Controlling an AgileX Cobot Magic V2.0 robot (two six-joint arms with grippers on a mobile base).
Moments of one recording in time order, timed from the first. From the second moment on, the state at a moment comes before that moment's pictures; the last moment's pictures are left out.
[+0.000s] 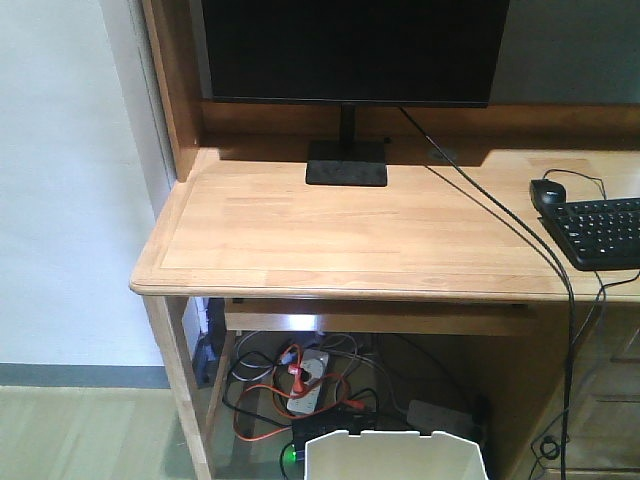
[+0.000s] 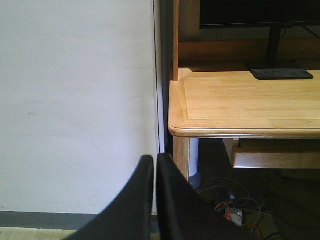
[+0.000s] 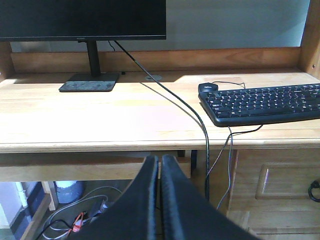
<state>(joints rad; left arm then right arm) 0.07 -0.01 0.03 0.04 0.21 -0.02 -0.05 -0.01 0.03 -0.03 0.18 0.06</state>
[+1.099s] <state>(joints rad) 0.07 -0.01 0.03 0.04 0.21 -0.02 -0.05 -0.01 0.03 -0.03 0.18 0.06</state>
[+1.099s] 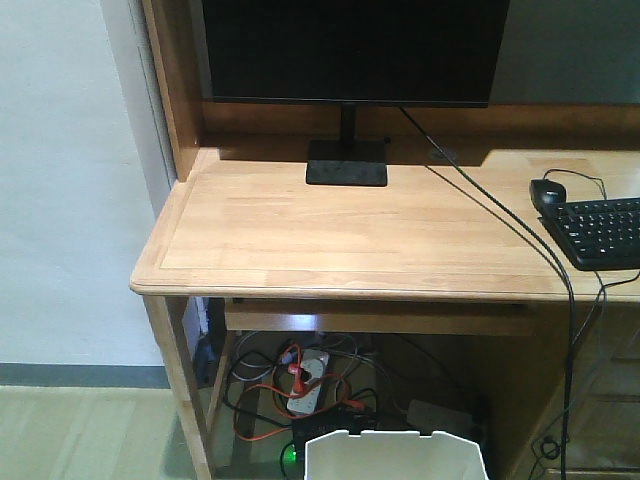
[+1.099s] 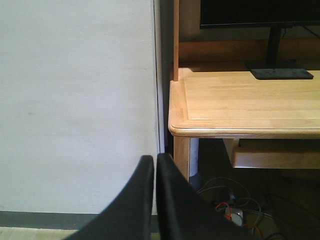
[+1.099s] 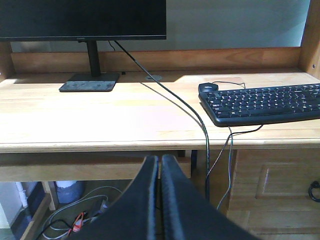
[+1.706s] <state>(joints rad) 0.07 -0.01 0.03 0.04 0.21 -0.02 -0.05 -0.01 0.03 -0.07 -0.13 0.06</state>
